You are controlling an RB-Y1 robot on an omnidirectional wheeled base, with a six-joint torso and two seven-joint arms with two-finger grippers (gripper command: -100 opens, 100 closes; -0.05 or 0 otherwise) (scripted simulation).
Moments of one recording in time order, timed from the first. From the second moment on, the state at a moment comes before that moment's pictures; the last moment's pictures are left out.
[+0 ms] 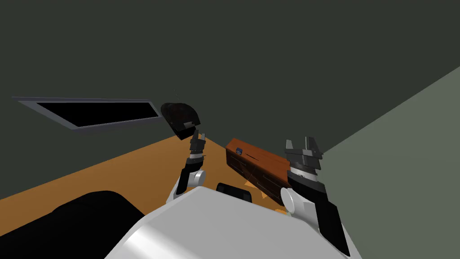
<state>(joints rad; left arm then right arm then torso) 0.53 -0.04 -0.01 -2.30 0.10 -0.48 -0.13 0.46 -0.02 -0.04 -2.34 -0.07 -0.37 -0.04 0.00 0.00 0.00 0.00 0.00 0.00</state>
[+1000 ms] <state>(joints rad) 0.53 -0.04 -0.01 -2.30 0.10 -0.48 -0.13 0.44 -0.25 0.01 -2.11 0.00 -0.42 -0.02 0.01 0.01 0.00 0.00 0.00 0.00</state>
